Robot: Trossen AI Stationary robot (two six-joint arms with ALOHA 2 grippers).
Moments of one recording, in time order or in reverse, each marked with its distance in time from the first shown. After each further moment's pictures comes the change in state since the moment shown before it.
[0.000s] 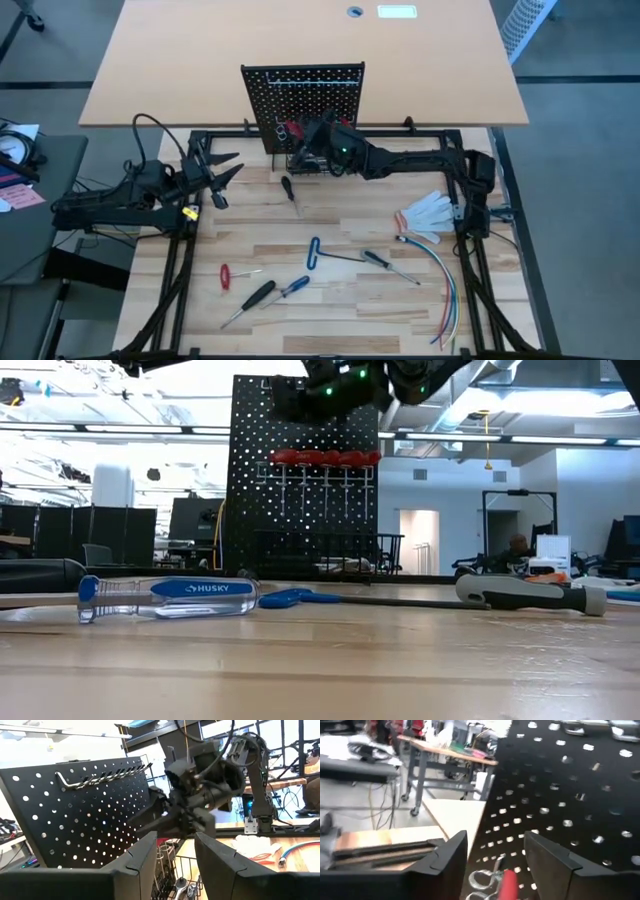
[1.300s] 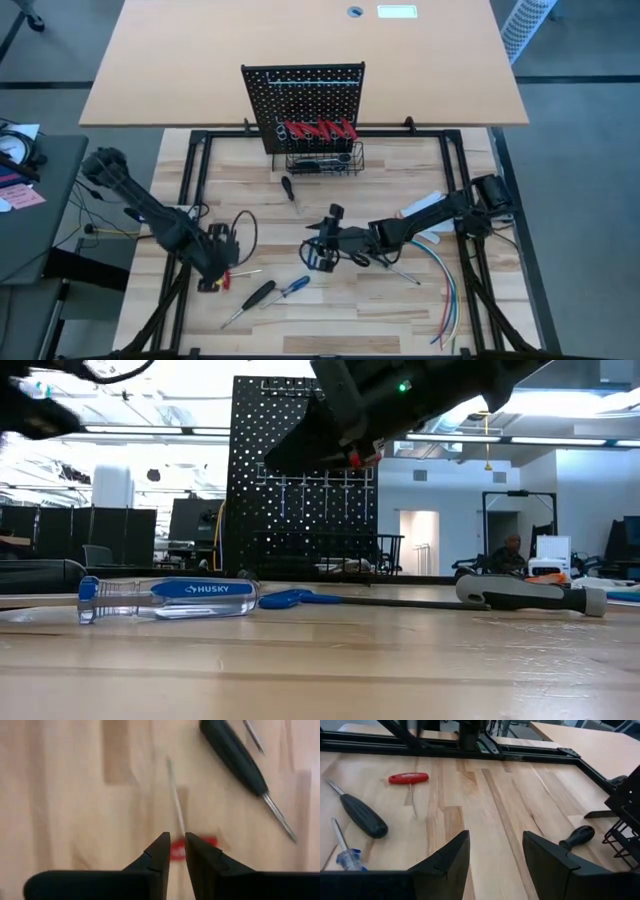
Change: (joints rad) left arm -0.785 0.692 0.277 -1.006 0.237 -0.972; right arm 0.487 -0.053 -0.393 -0.120 0.107 0.315
